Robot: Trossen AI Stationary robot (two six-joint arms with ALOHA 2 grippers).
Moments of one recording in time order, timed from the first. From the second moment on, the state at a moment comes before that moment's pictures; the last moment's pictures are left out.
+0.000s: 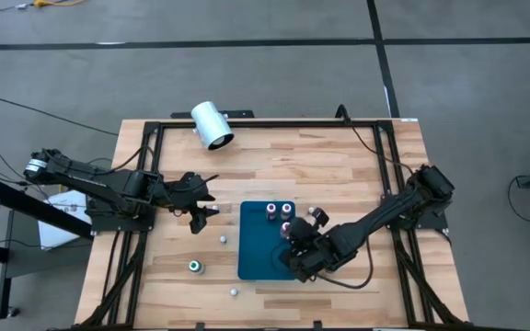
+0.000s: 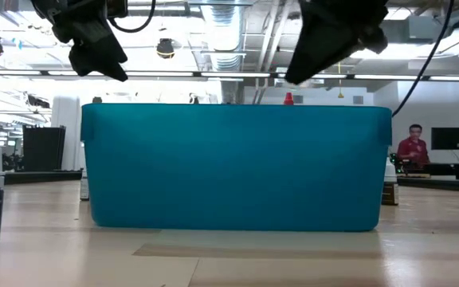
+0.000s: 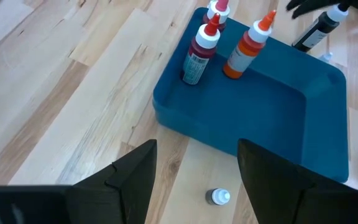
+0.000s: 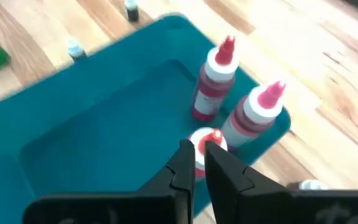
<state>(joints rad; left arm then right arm) -0.20 0.97 0.75 -0.51 -0.24 -0.54 0.53 1.81 1.36 -0.80 0.72 1.01</state>
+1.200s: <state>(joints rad) -0.20 0.97 0.75 -0.50 -0.24 -0.53 0.87 1.29 1.36 -1.06 0.73 0.94</state>
